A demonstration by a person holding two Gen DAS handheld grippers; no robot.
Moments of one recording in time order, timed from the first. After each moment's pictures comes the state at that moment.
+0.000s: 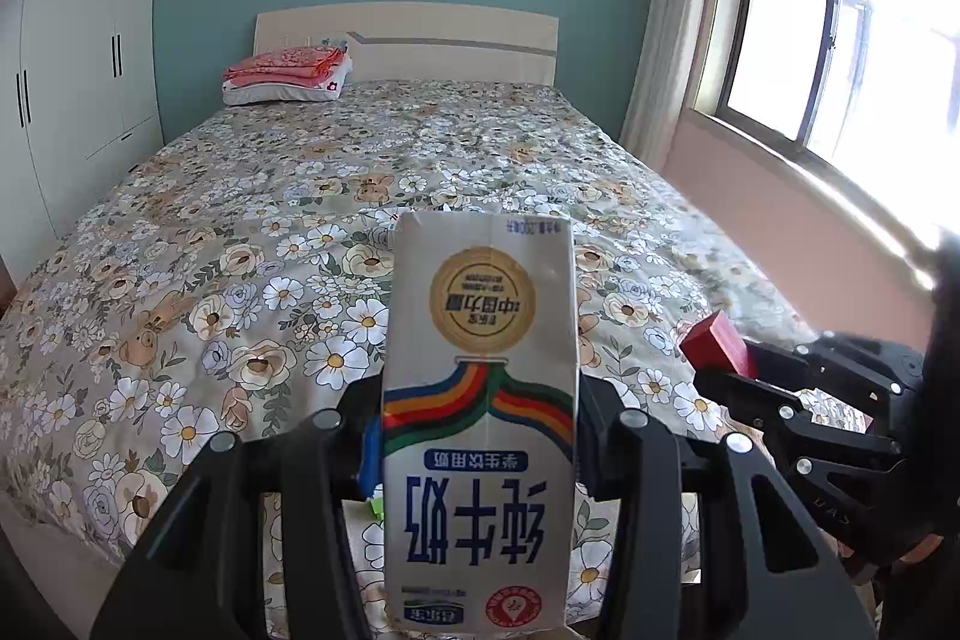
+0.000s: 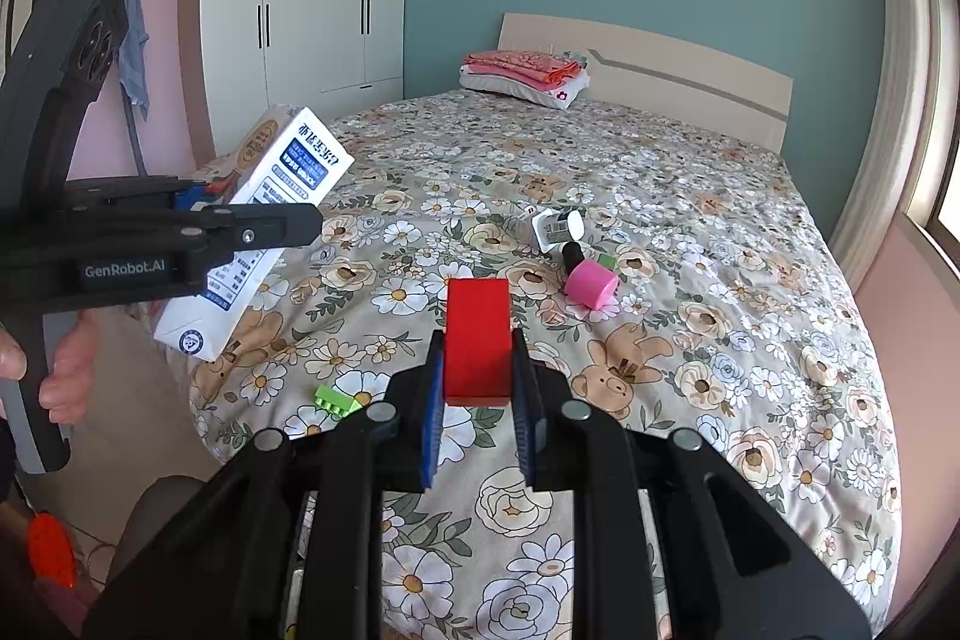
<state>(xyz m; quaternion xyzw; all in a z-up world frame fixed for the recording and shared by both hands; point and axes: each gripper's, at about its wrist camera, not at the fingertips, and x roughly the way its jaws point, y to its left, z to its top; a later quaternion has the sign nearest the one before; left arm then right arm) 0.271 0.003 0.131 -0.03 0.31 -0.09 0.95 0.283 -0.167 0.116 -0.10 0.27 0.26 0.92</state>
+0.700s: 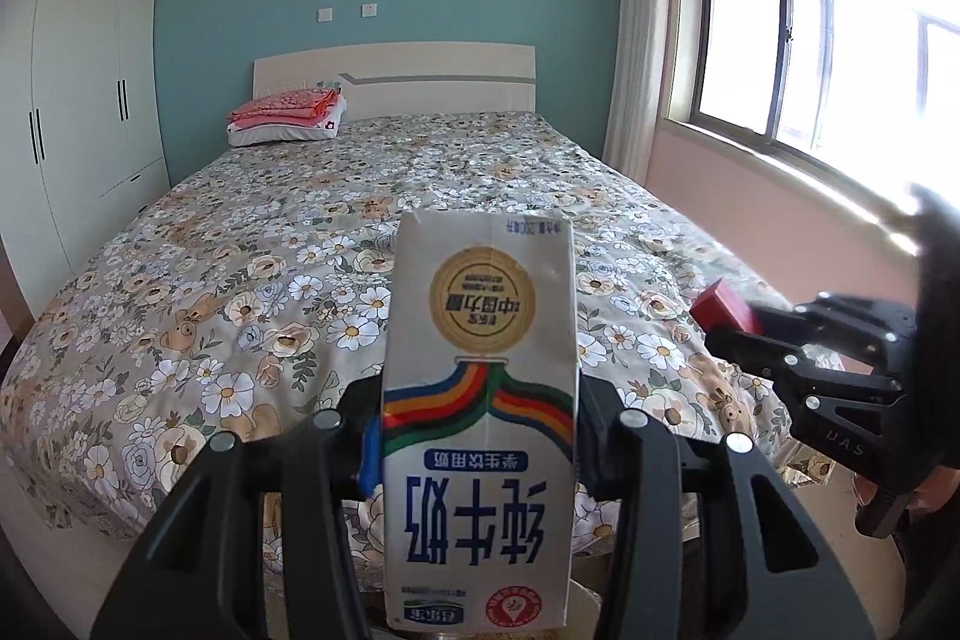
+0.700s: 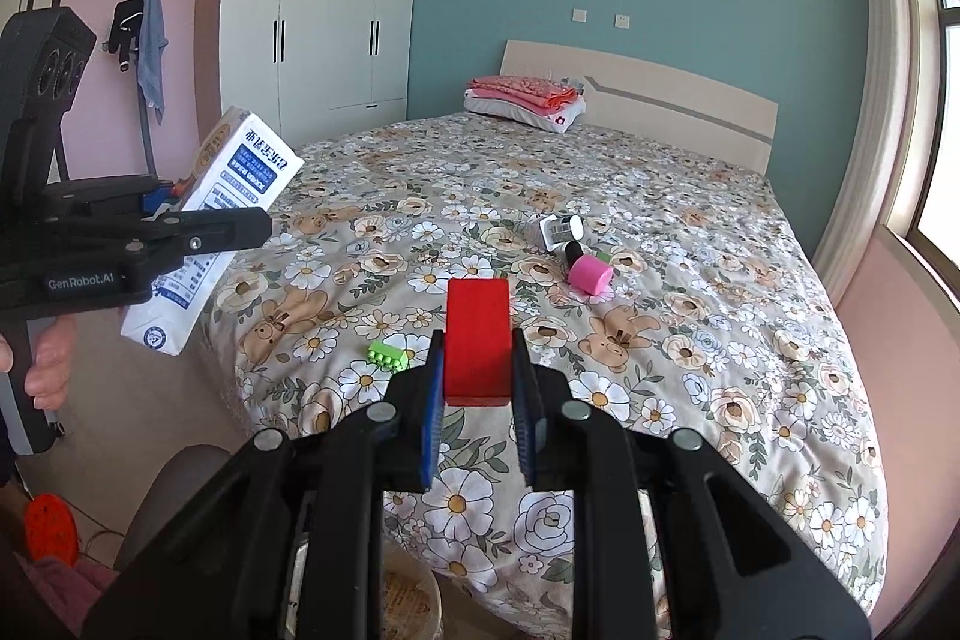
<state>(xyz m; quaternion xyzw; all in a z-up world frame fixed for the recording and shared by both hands) 0.146 0.006 0.127 0.00 0.27 -0.09 0.96 0.158 -0.191 0.120 -0.11 0.24 0.26 0.93</state>
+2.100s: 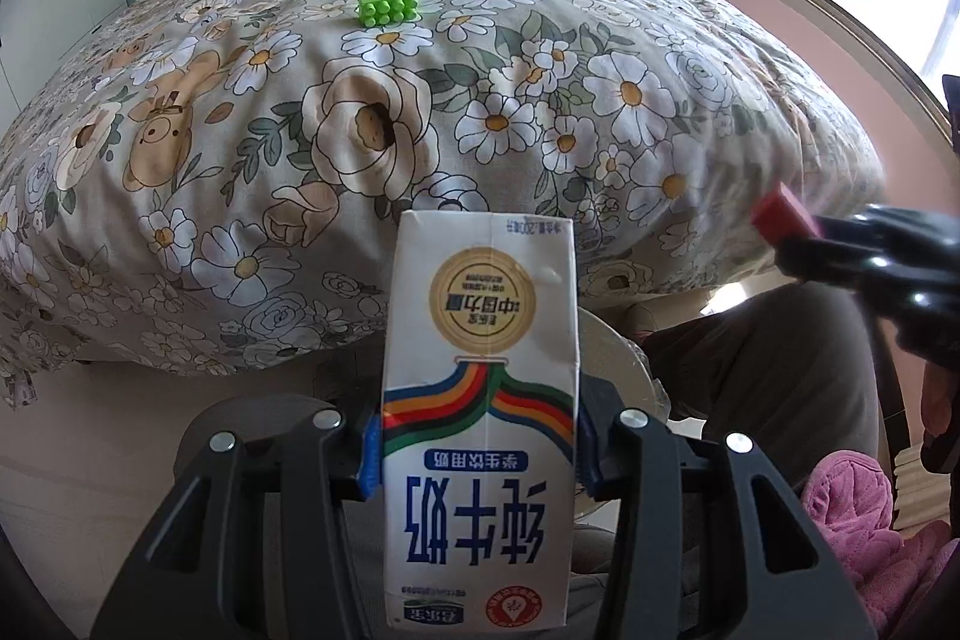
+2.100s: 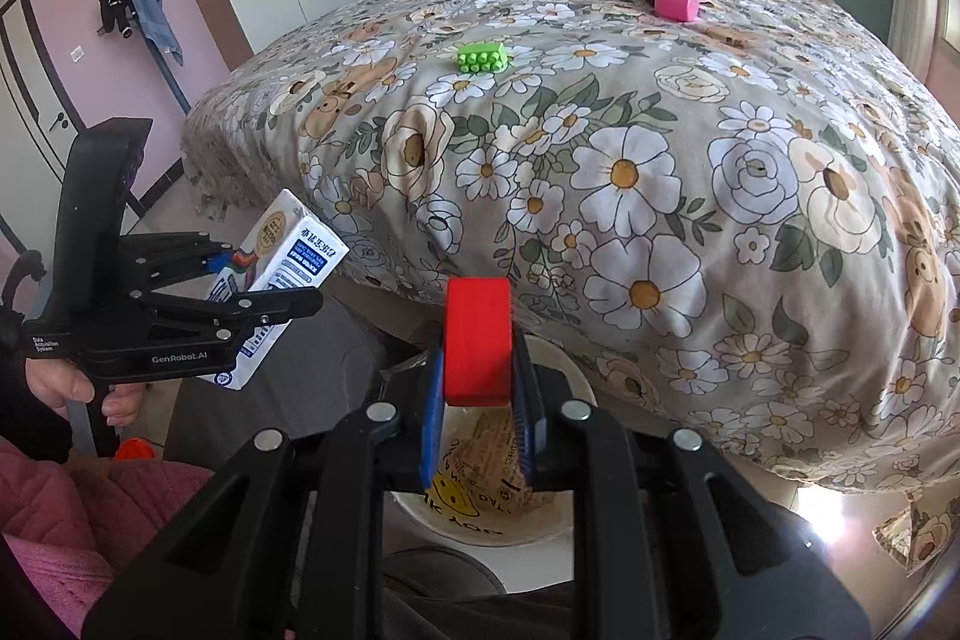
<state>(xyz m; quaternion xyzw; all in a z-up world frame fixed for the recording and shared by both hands) 0.088 0.026 -0.118 0.01 0.49 -0.11 0.86 0.098 -0.174 -0.092 -0.03 0.44 0.31 0.85</state>
